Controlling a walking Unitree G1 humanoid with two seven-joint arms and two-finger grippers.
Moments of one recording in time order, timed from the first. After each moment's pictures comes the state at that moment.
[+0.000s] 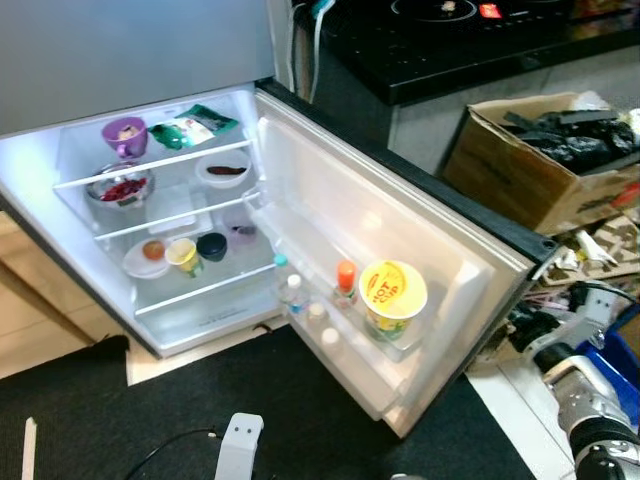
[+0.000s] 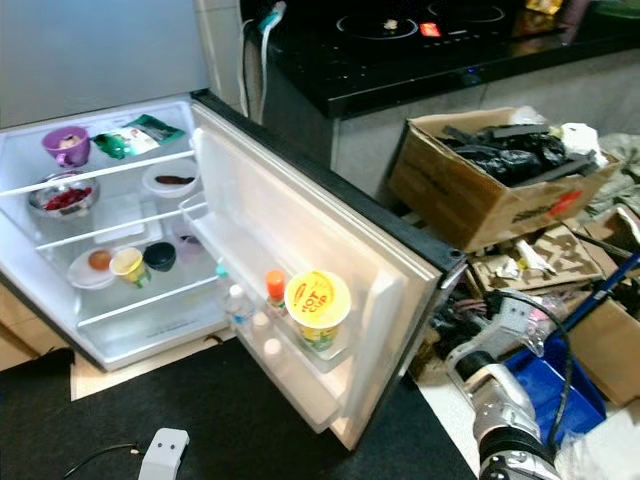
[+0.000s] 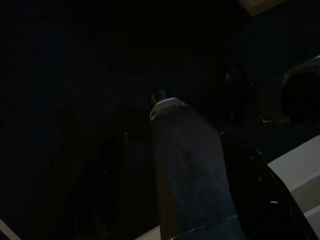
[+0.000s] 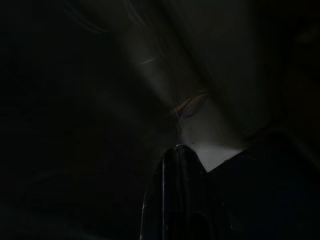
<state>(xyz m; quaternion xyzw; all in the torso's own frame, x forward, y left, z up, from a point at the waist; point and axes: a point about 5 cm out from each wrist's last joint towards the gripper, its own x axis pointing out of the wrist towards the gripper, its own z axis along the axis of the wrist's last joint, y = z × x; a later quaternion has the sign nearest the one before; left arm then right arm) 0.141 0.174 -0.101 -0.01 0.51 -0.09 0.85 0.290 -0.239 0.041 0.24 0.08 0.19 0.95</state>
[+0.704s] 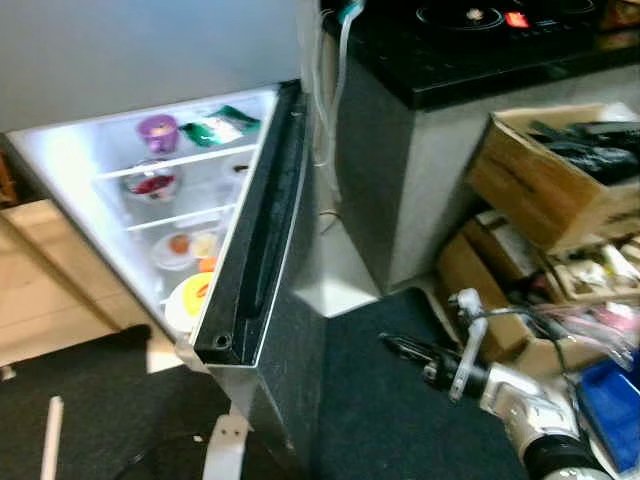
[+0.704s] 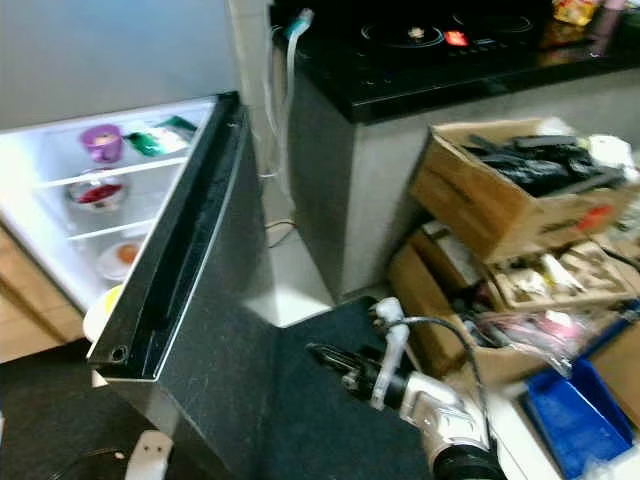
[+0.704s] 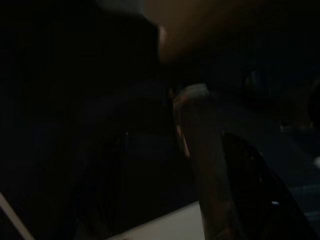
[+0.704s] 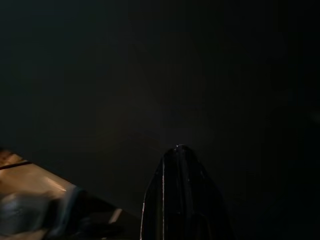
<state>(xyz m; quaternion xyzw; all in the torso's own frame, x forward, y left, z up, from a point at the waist) 0.133 0.183 -0.103 -0.01 0.52 -0.08 0.85 0.268 -0.167 0.016 0.19 0.19 0.39 0.88</state>
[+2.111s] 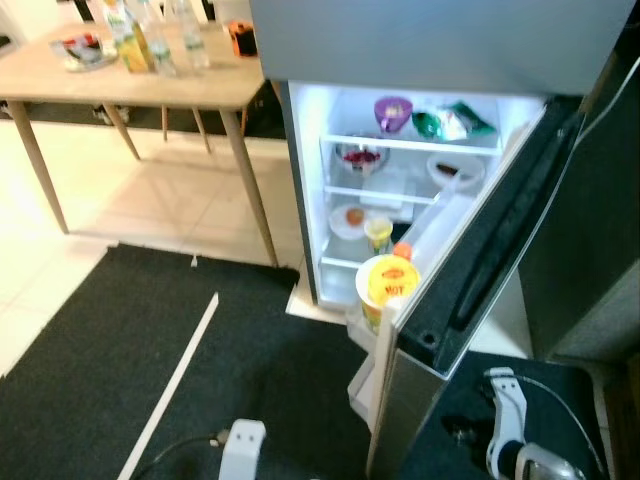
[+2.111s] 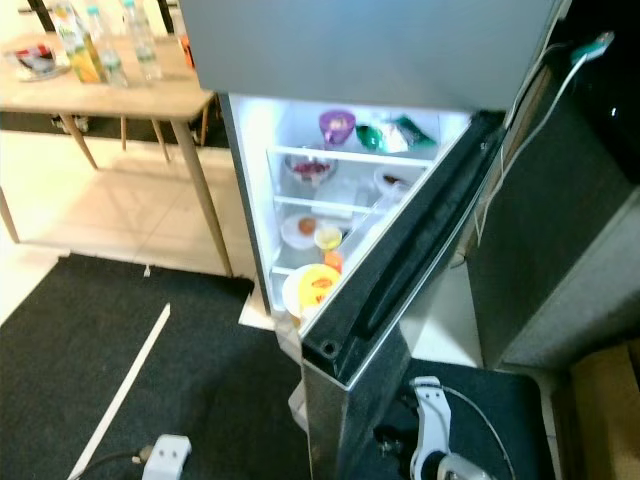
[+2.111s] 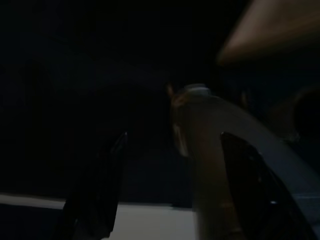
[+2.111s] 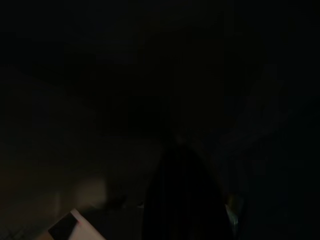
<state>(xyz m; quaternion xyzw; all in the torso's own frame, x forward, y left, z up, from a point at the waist) 0.143 0.173 -0.100 -0.01 0.50 -0.10 0.86 0.201 -0.213 -0.054 0.12 0.37 0.20 0.90</state>
